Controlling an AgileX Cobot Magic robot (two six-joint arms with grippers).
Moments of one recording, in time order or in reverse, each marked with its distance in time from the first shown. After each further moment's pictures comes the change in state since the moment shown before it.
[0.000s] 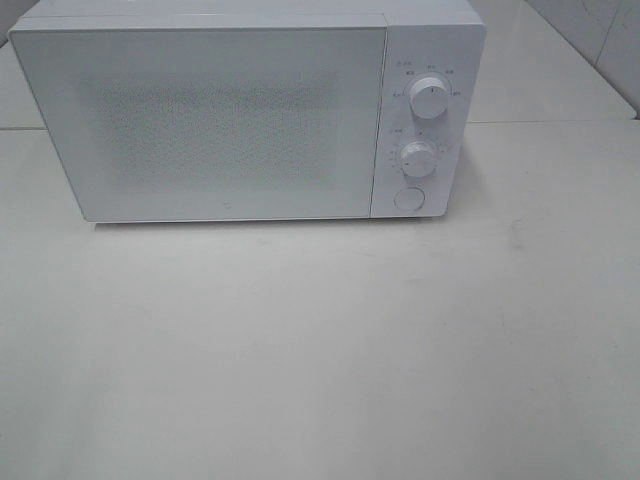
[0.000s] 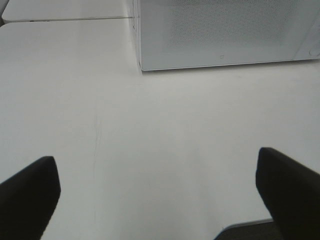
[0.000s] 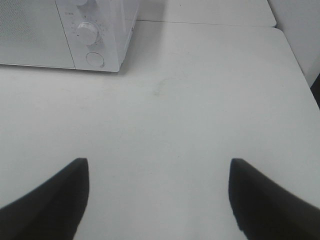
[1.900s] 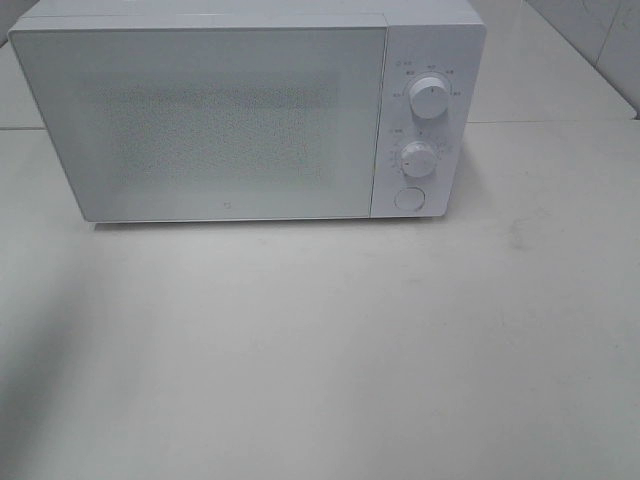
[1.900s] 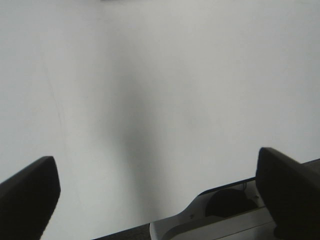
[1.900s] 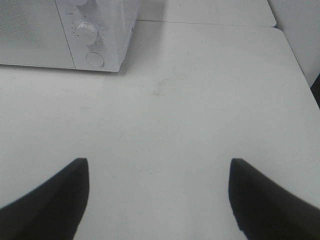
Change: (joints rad) left arm -0.005 1.177 -0.602 -0.087 0.125 0.106; right arm 0.000 0.000 0.000 0.000 0.000 0.000
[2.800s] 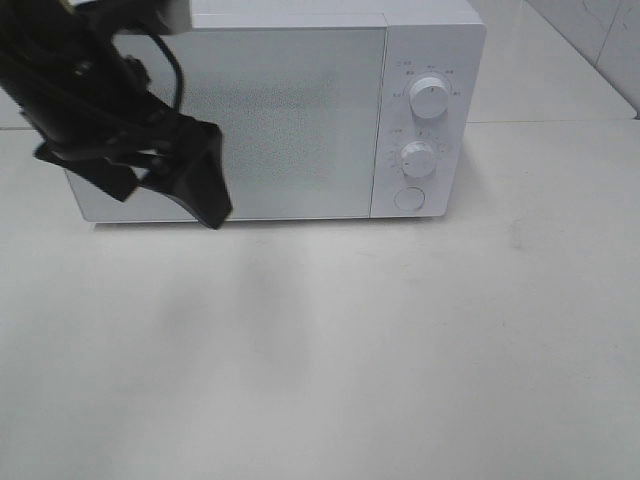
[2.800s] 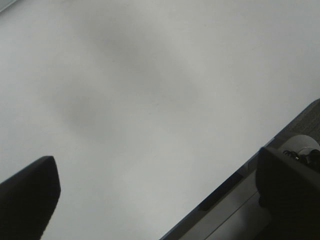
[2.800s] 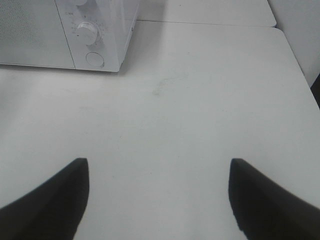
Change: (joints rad) left arm -0.472 0.444 -0.156 -0.058 -0.177 0.030; right arm 0.000 0.000 0.000 0.000 0.000 0.000
